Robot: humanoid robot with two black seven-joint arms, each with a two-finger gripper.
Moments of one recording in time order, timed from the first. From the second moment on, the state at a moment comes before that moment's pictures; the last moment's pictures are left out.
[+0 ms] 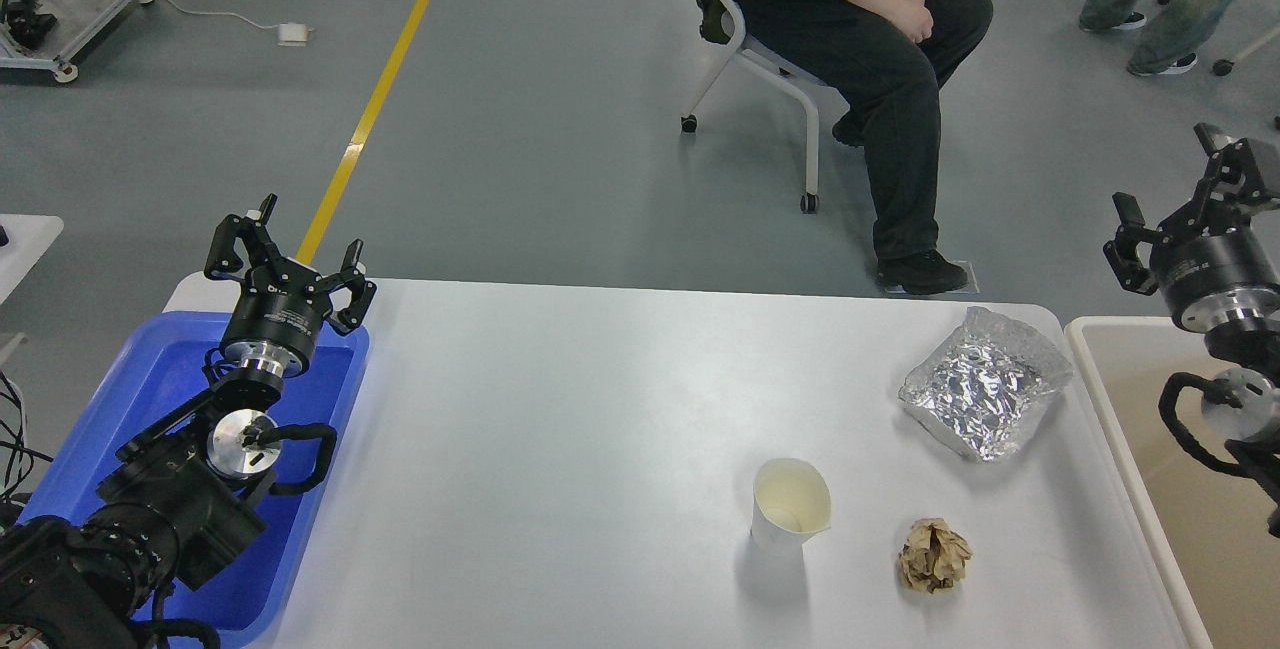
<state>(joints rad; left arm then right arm) -0.71 0.21 -0.76 -0.21 -0.11 -0.63 -0.56 0.74 -0.59 0.53 0.64 0.02 0.10 0.60</state>
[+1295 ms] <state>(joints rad) -0.71 0.21 -0.76 -0.21 -0.11 -0.63 -0.56 1.40 -0.96 -0.48 1.33 -0.96 0.07 0.39</state>
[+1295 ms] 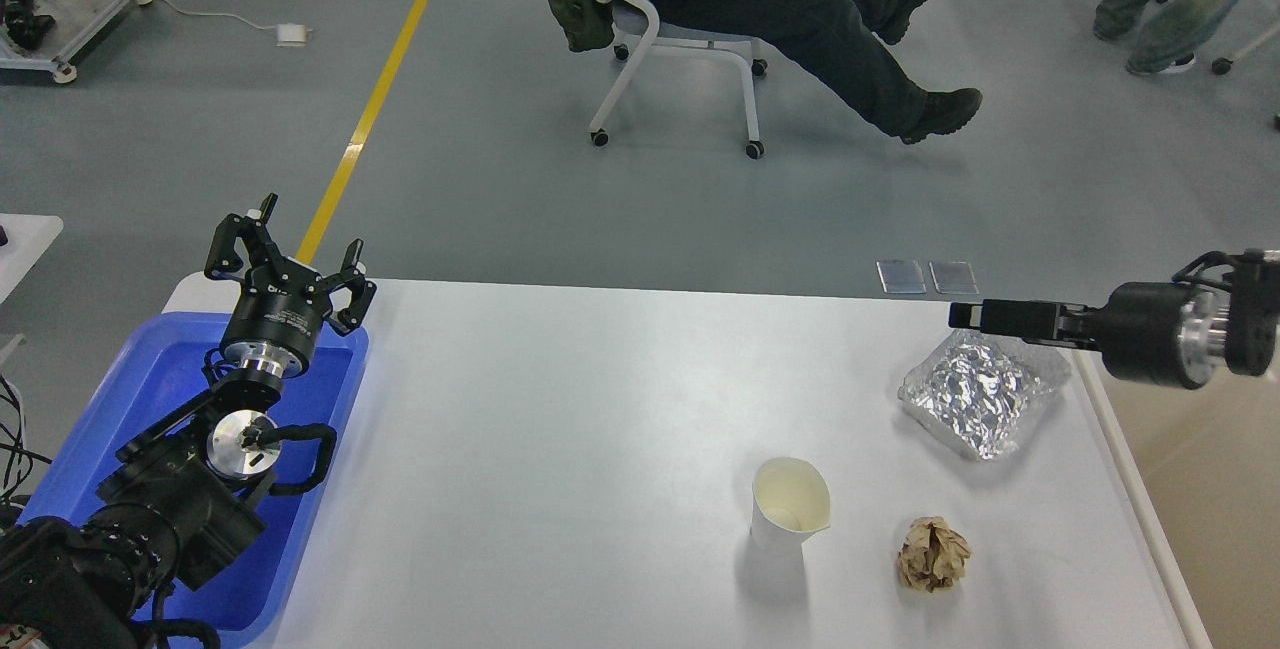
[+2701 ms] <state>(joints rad) -0.71 0.21 -0.76 -0.21 -0.11 -0.63 -0.56 1.32 -0.35 -0.80 1.14 -0.90 -0.11 0.27</state>
